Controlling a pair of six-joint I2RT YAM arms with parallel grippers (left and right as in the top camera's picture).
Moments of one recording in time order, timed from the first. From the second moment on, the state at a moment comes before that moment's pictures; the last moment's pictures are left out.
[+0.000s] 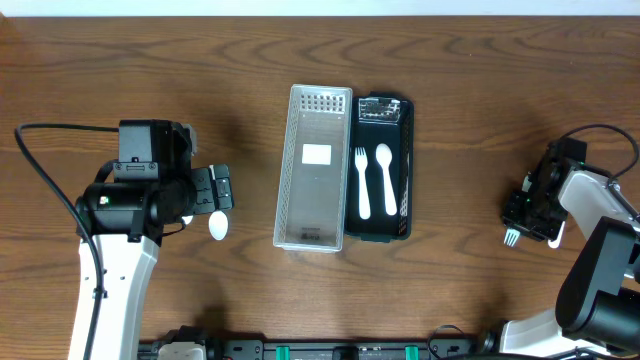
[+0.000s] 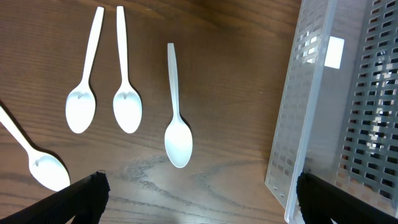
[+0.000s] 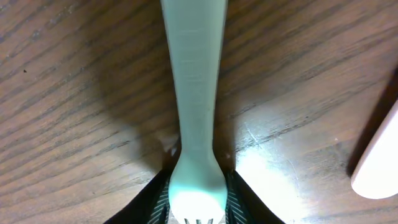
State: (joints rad) left arm -0.02 1.17 1.13 -1.09 0.07 -0.15; right arm -0.34 1.71 0.90 -0.77 0.02 0.17
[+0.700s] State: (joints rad) left arm -0.02 1.17 1.13 -1.09 0.07 -0.15; right arm -0.15 1.62 1.16 -0.89 -0.08 0.20
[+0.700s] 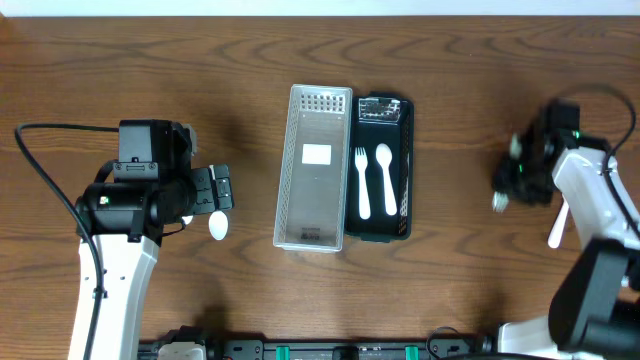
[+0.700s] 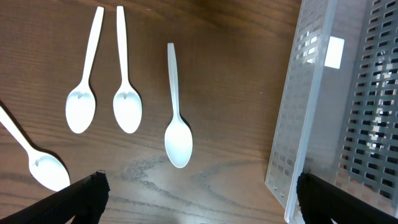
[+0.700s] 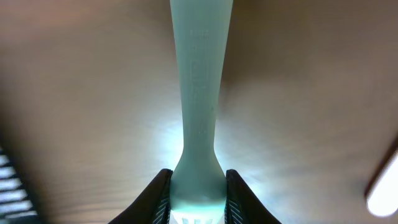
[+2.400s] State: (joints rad) left arm -0.02 1.17 1.13 -1.11 0.07 -0.15; right arm -0.12 1.57 1.71 -1.17 -0.02 0.24
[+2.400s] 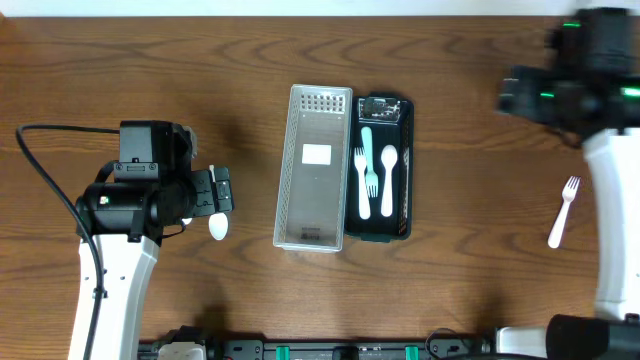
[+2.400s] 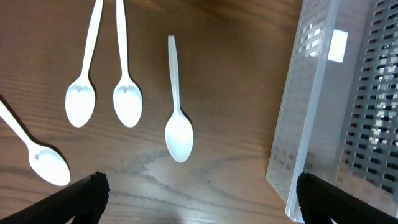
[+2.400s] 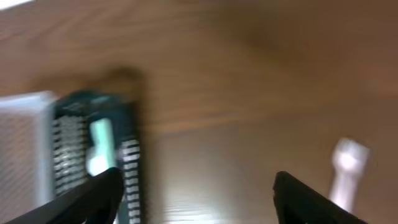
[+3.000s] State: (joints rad) left arm -0.02 1.17 1.13 -1.08 0.07 -0.15; right arm -0.48 1.82 1.70 -1.24 0.01 0.20
